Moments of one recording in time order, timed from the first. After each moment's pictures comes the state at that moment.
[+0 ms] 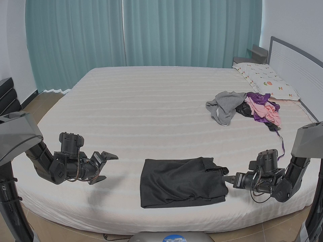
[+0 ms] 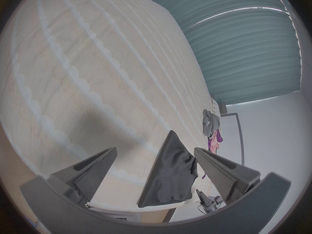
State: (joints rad) left arm -0.13 2.11 -0.69 -0.69 -0.38 -1.01; right arm 0.26 2.17 -0.38 -1.09 0.13 0.45
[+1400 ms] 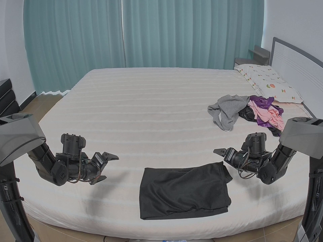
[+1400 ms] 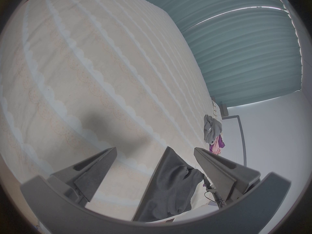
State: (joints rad) left arm -0.15 2.14 -0.69 -0.72 -0.34 -1.01; right arm 0.25 2.31 -0.76 -1.00 0.13 0.72
